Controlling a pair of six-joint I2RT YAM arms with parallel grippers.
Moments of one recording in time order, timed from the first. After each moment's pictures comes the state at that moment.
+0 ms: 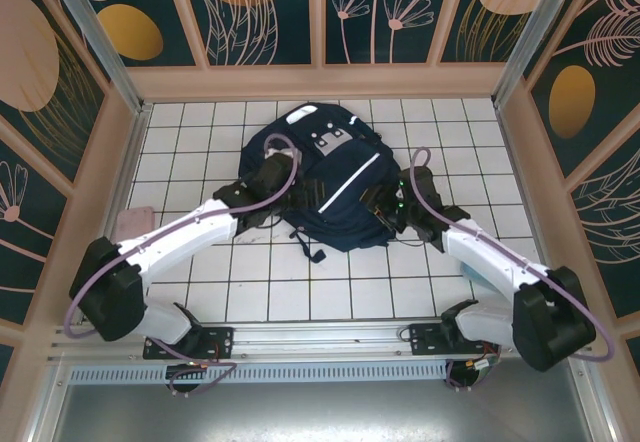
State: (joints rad) left arm -0.76 1.42 1.01 -0.36 -0.11 -0.68; right arm 0.48 1.23 0.69 -0.21 -0.25 1.07
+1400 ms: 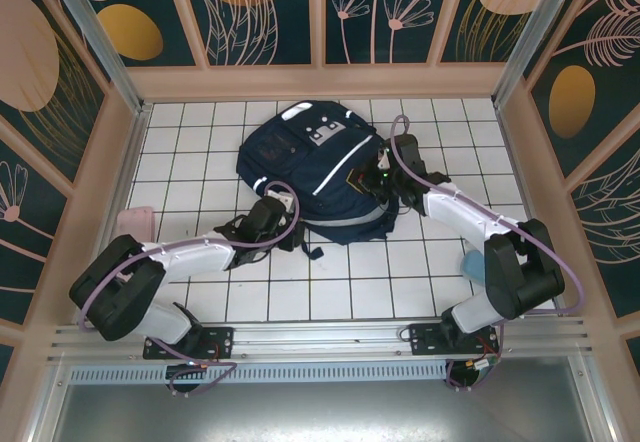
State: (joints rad) left arm -0.73 1.46 0.60 0.07 -0.01 -0.44; right arm 0.45 1.49 0.96 -0.16 -0.42 1.02
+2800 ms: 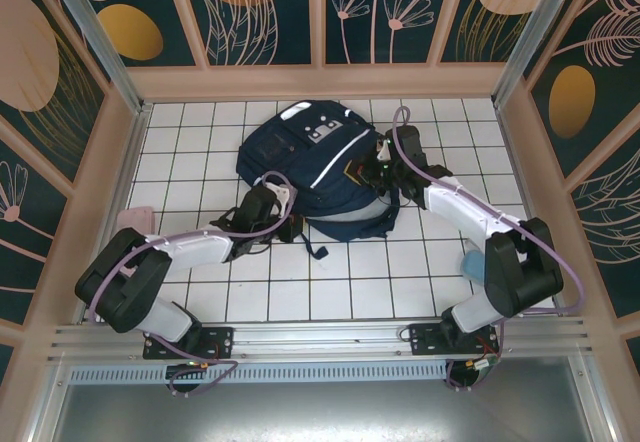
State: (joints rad) left arm -0.64 1.49 0.59 0.19 0.25 -0.47; right arm 0.44 1.51 1.02 -0.17 -0.46 1.02
